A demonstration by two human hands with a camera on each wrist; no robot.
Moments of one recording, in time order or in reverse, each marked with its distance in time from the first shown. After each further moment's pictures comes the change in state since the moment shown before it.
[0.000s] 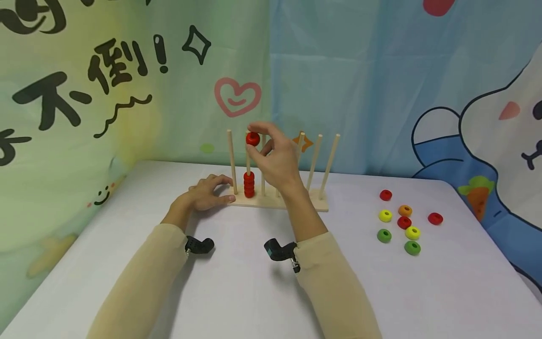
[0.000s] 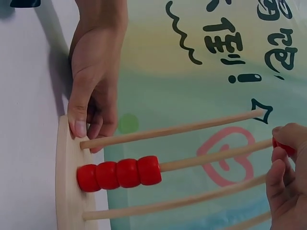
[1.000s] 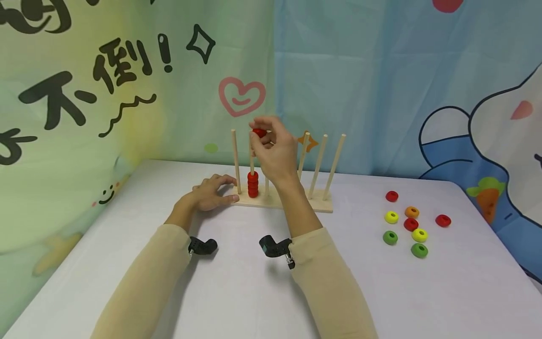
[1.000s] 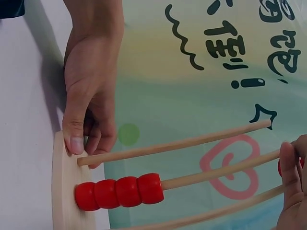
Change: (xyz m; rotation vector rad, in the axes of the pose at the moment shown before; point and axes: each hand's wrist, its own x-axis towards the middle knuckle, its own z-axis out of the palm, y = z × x) left_hand 0.002 -0.004 0.002 0.014 0.027 0.015; right_hand 0.011 0.008 0.016 0.119 0.138 0.020
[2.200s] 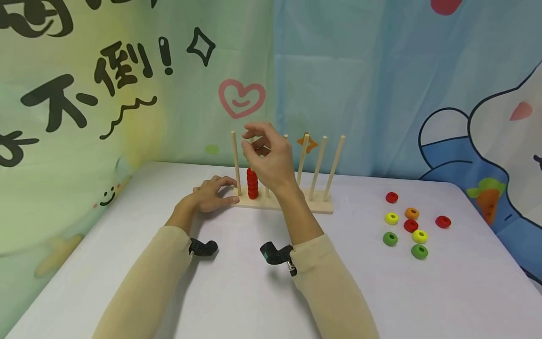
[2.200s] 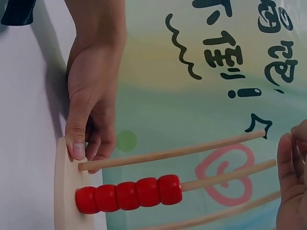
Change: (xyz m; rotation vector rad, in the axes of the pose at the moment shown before) left_hand -0.003 0.005 -0.002 -0.015 0.000 -0.008; right_hand -0.009 -0.011 0.000 0.063 -0.105 -0.015
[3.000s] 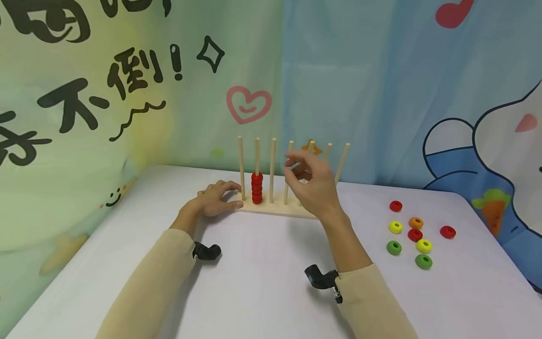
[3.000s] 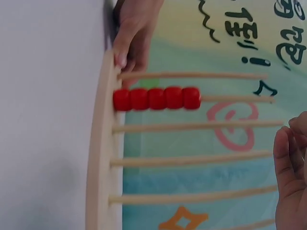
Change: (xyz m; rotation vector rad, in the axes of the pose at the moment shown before) left_hand -0.001 -0.001 0.001 -0.005 0.016 0.004; right_hand -0.036 0.001 -0.066 -0.173 -0.101 -0.012
